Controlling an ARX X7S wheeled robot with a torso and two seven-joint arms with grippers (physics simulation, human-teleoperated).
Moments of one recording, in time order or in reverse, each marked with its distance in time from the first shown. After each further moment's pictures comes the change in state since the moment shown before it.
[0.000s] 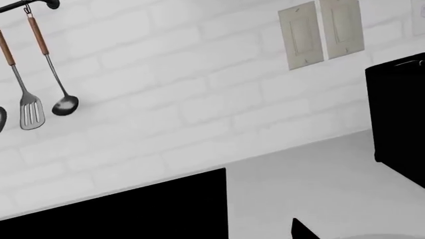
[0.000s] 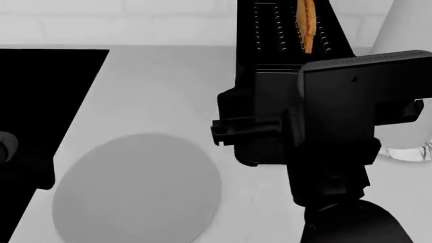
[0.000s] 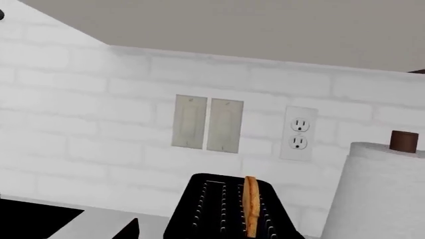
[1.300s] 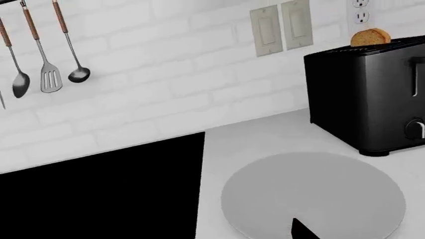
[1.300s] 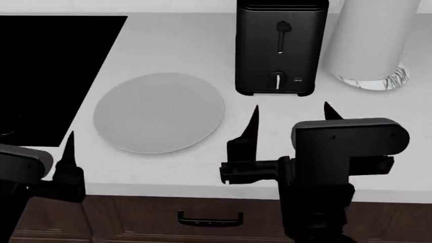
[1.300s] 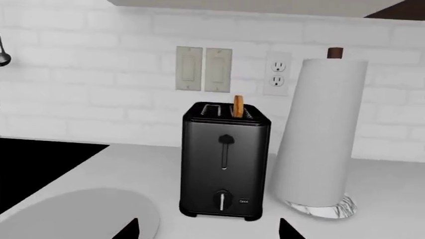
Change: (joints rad) left arm 0.074 0.087 0.058 -0.177 0.053 0.224 -0.003; right arm -0.252 -0.022 -0.052 0.215 -0.141 -0.341 -0.047
